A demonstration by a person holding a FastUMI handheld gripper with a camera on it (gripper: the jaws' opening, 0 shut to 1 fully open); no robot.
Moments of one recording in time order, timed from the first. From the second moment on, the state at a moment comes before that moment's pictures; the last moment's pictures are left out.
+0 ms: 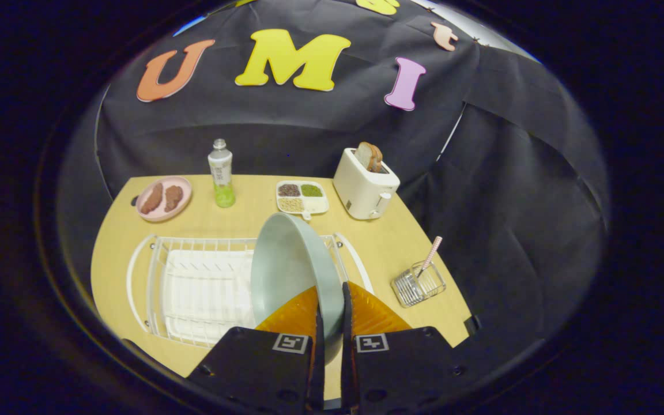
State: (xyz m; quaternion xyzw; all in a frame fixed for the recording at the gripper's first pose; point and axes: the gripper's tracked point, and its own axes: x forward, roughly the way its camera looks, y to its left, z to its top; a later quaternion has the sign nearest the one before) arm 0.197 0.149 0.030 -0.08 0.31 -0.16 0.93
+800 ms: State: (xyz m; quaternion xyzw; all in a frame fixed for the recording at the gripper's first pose) arm 0.072 0.069 -0.140 0.07 0.35 0.01 0.93
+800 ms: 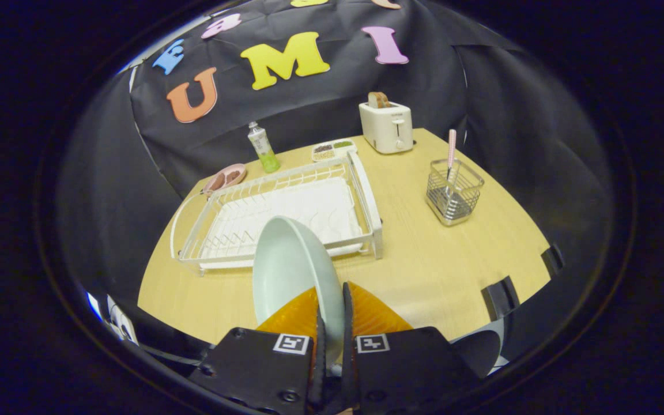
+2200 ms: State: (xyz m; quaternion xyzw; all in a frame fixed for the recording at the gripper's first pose) arm 0.124 -0.005 -0.149 0.03 0.17 0.04 0.98
